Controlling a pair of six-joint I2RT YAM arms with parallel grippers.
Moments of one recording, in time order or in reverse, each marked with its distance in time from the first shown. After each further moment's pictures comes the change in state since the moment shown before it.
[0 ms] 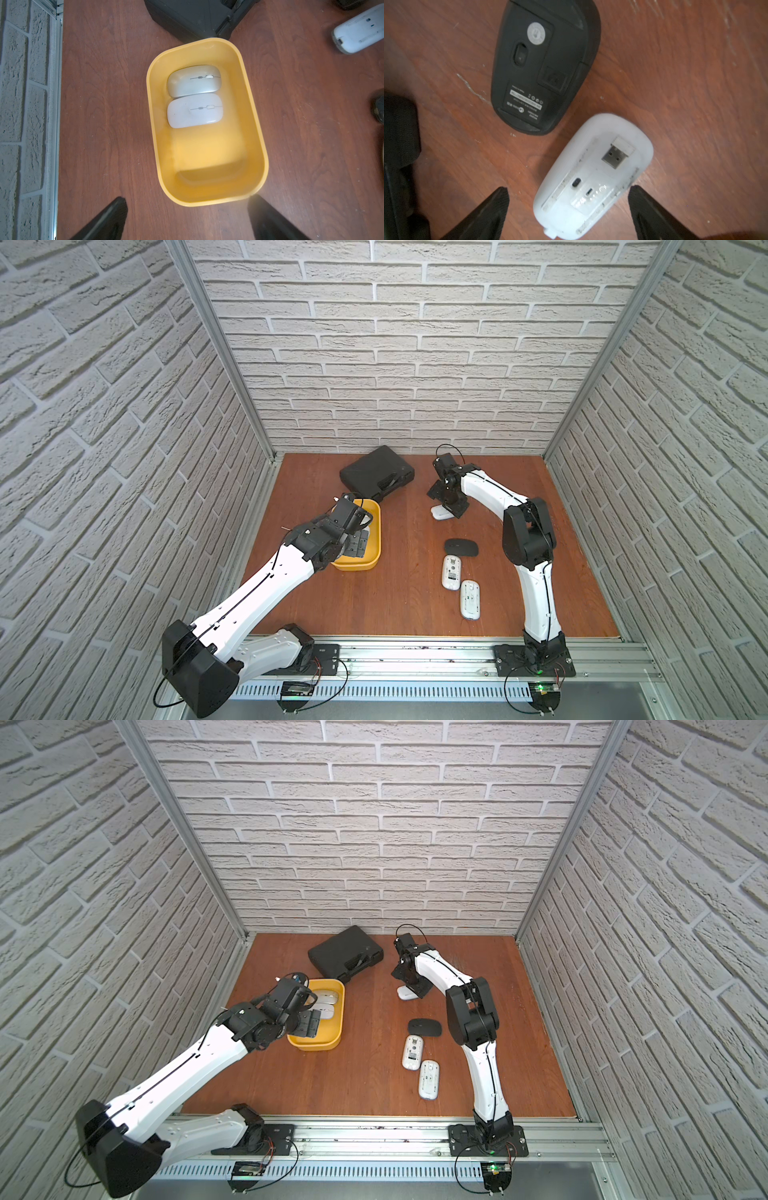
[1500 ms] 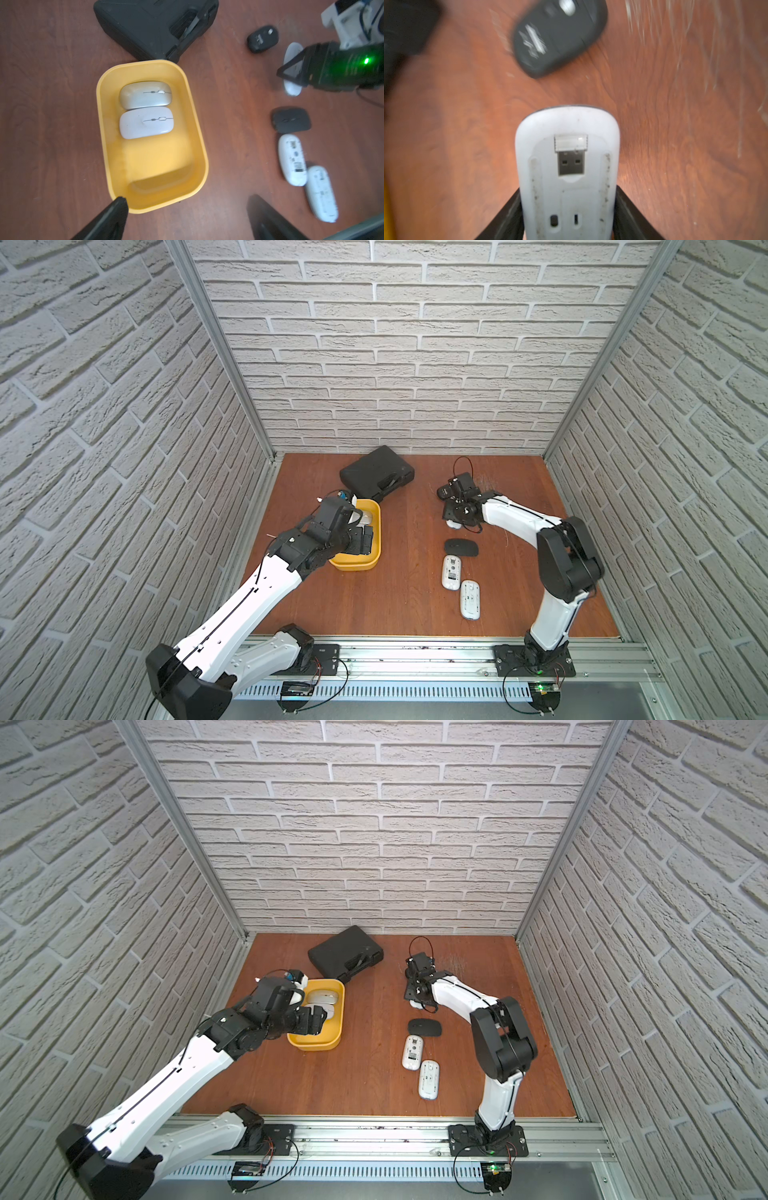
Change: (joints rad) left arm 0.091 -0.113 -0.018 0.126 0.342 -0.055; right arm 0.015 -0.498 -0.695 0.496 0.006 -0.542
